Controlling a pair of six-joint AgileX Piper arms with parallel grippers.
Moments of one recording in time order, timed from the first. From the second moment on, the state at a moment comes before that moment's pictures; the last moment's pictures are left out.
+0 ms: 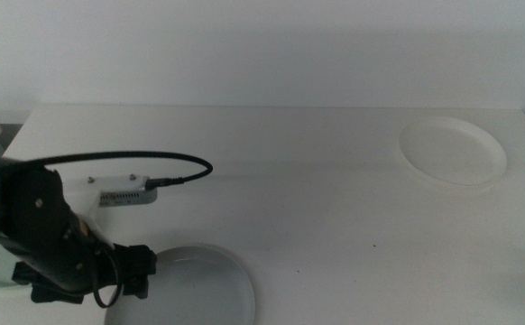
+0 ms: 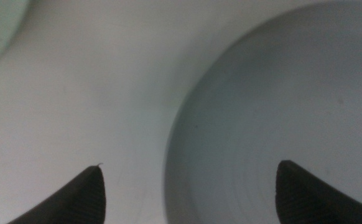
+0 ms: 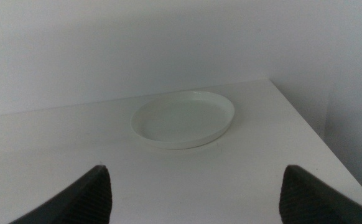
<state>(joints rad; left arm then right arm) -0.31 1.45 -0.74 -0.06 0.74 -0.30 -0.04 0.00 0.00 -0.05 0.22 0.17</state>
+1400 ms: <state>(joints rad) -0.37 1.72 -1.38 -0.05 0.97 -0.21 -0.04 0.00 0.00 -0.05 0.22 0.17</state>
